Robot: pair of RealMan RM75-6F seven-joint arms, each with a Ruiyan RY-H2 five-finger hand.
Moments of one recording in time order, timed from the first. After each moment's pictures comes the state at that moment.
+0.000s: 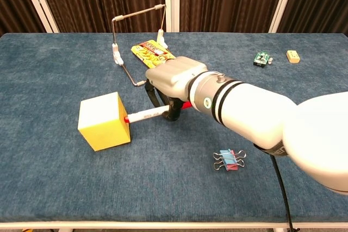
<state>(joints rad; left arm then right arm) 0.00 -1.14 -0.01 -1.53 1.51 1.54 -0.01 1.02 -1.89 0.22 -1.46 -0.70 0.96 -0.97</state>
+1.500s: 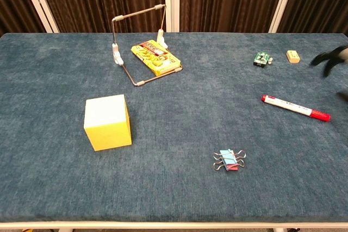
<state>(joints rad) 0.00 -1.15 -0.01 -1.53 1.52 1.55 -0.02 0.56 -1.26 -0.05 -1.65 -1.05 1.16 -0.44</state>
